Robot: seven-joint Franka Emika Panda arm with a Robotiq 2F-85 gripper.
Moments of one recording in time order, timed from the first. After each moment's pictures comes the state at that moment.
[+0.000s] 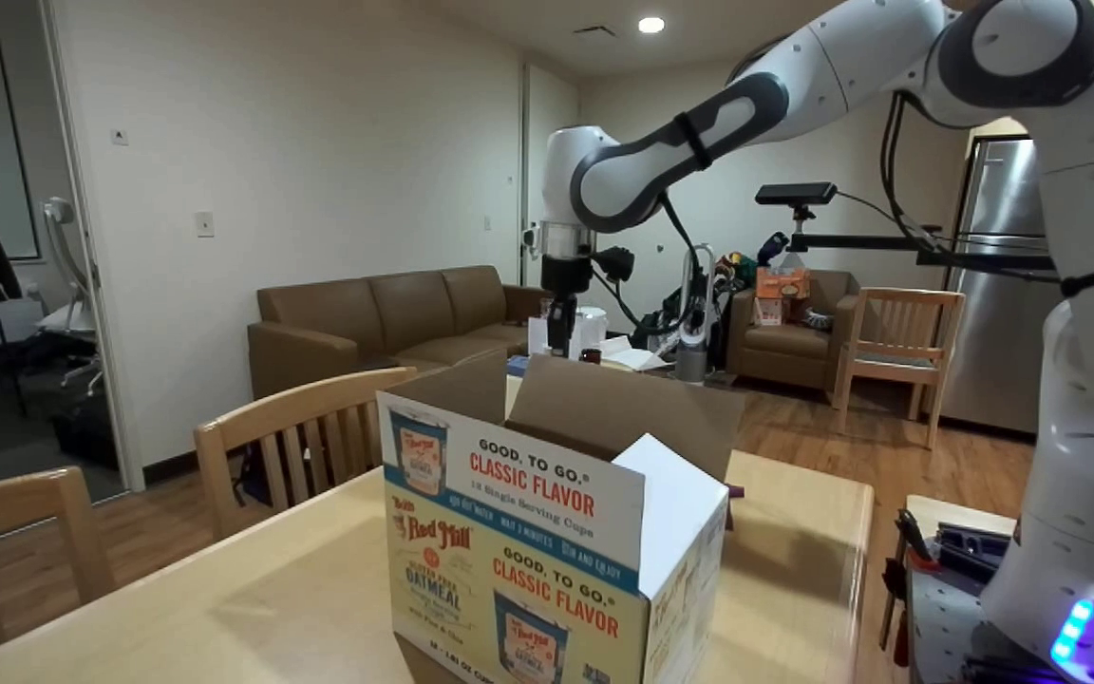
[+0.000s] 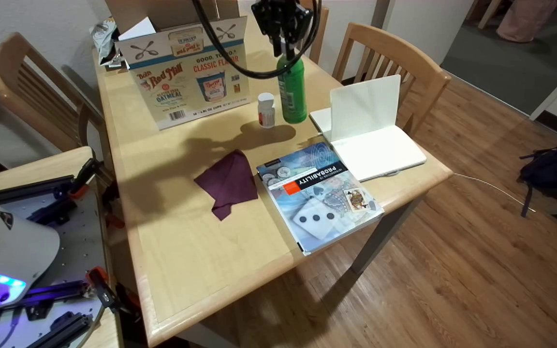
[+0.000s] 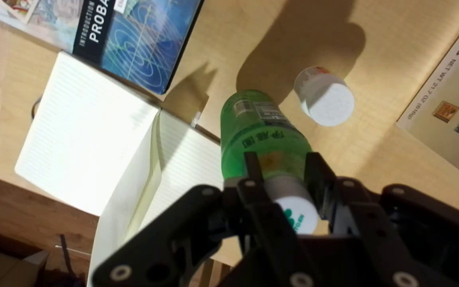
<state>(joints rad) 0.06 0.28 0.05 -1.81 -0.10 2.16 -0.21</state>
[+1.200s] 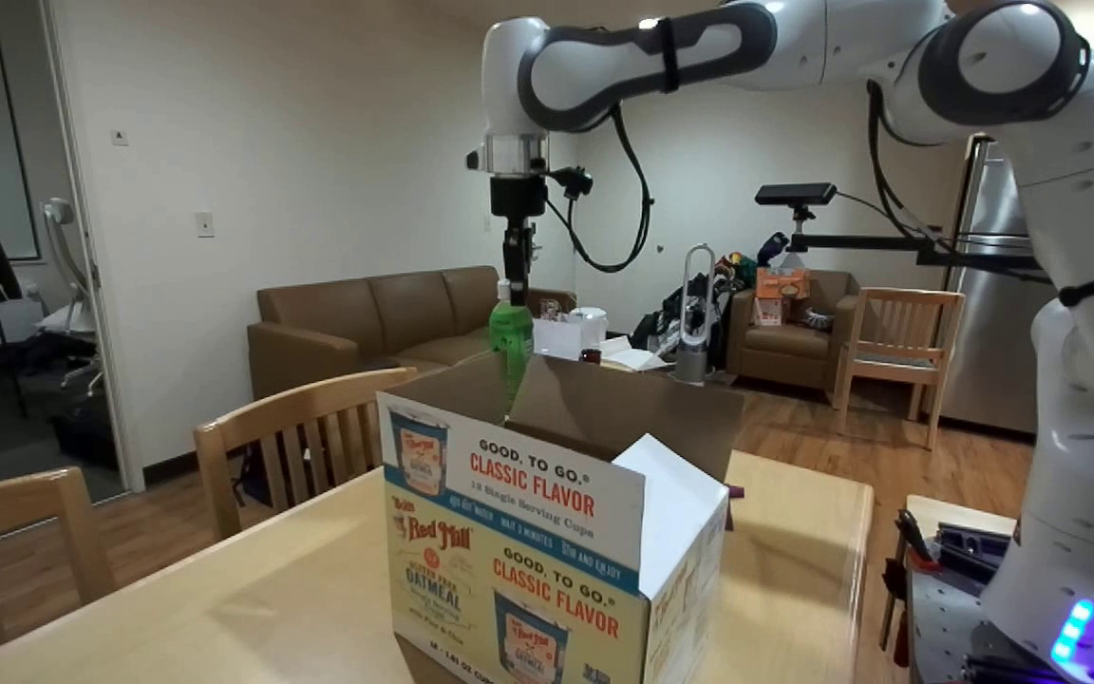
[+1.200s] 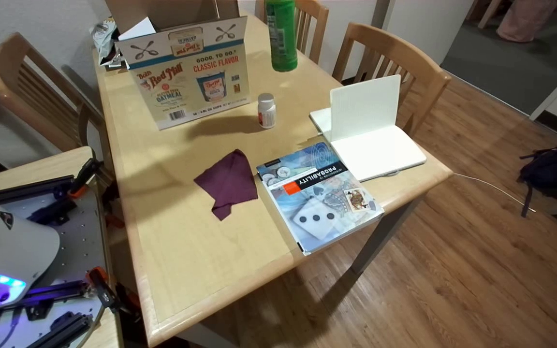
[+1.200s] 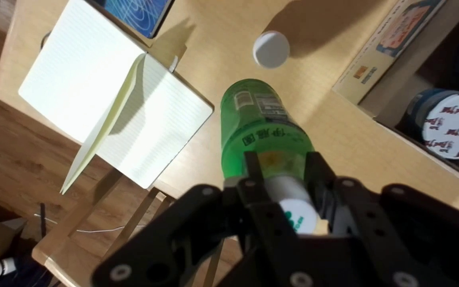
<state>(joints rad) 0.18 0.38 0.09 -1.36 -0.15 1.76 -0.21</state>
